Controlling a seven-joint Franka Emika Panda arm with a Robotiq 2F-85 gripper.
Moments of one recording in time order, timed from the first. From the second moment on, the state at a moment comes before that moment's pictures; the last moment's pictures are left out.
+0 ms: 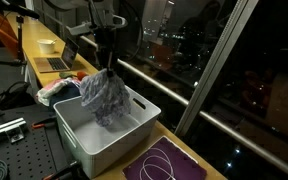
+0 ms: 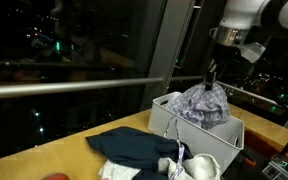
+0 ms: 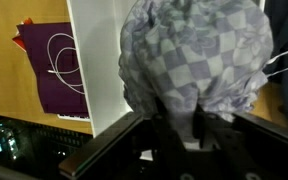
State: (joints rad) arm 0.08 -0.03 0.12 -2.21 -0.39 2.16 0.30
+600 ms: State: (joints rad) arm 0.14 0.05 0.16 -2.25 -0.39 2.22 0.34
